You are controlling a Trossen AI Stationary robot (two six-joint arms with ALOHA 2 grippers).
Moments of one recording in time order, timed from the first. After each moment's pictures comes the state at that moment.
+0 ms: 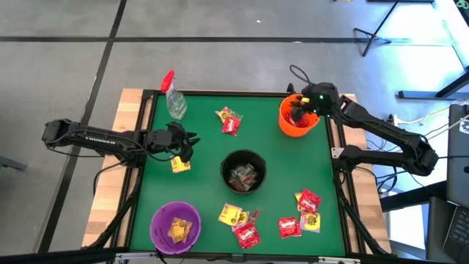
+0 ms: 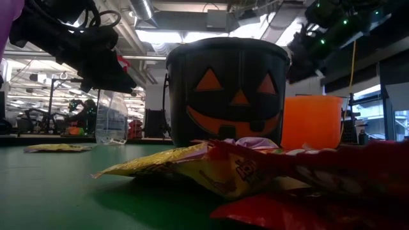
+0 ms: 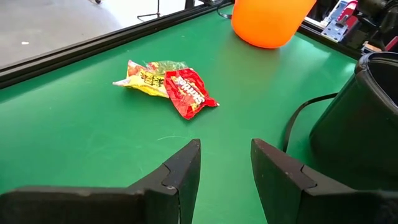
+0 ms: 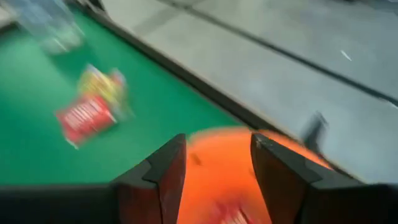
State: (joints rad) left arm 0.03 0.83 0.32 0.02 -0.45 -0.49; right arm -0.68 0.98 0.75 -0.35 0.06 0.09
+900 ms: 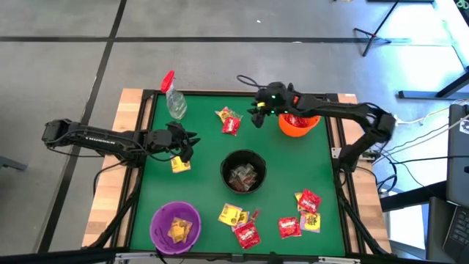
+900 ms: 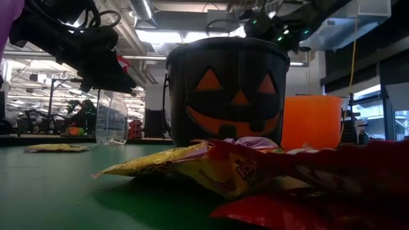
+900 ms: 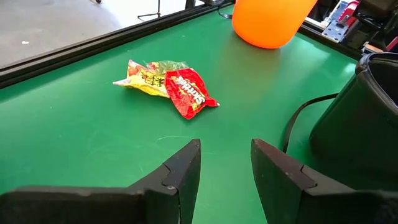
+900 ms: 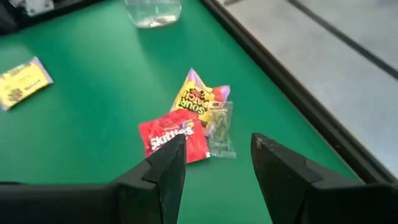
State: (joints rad) left arm 0.03 0.83 0.32 0.02 -0.45 -0.49; right arm -0.46 1.60 1.09 -0.13 -0.07 0.05
